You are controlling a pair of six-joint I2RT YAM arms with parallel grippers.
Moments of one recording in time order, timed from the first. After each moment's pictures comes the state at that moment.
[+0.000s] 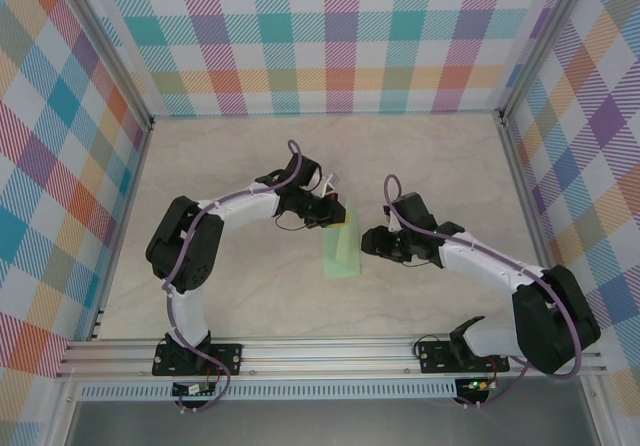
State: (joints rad) left arm -0.58 1.91 1.28 -0.35 0.70 -0.62; right arm 0.54 1.30 0.68 -0.36 -0.32 0.69
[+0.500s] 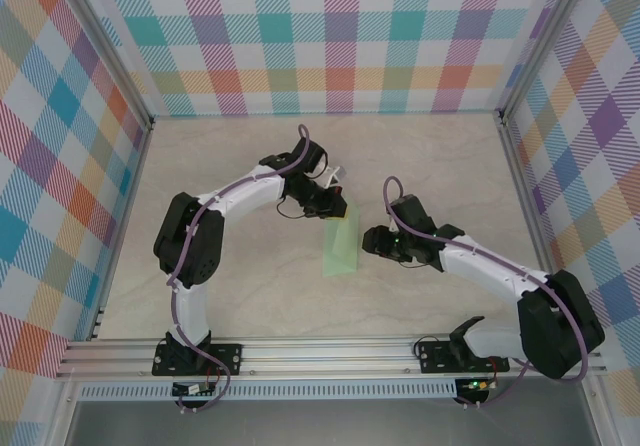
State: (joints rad) left arm -0.58 1.96 1.53 -0.69 0.66 -0.41; right arm 0.58 1.26 0.68 -0.36 -0.20 0.73
